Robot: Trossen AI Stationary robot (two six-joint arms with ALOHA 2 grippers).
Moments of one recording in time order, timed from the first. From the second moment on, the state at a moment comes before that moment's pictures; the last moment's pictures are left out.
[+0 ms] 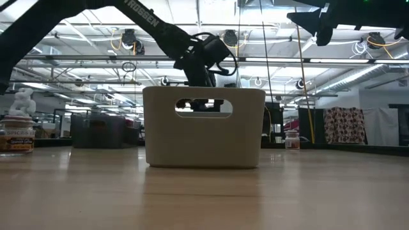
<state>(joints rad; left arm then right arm) 0.39 2.09 1.56 -0.26 -0.51 -0.68 0.00 0.65 0.30 0.67 0.31 0.06</state>
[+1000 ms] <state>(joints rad) 0.40 2.11 1.56 -0.23 -0.44 -0.59 0.00 0.65 0.30 0.67 0.30 0.06</state>
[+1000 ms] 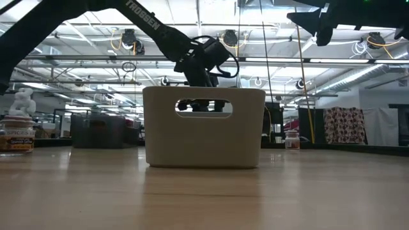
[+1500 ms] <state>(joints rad) 0.41 2.11 1.56 -0.24 -0.33 -0.54 0.00 0.65 0.30 0.67 0.30 0.07</state>
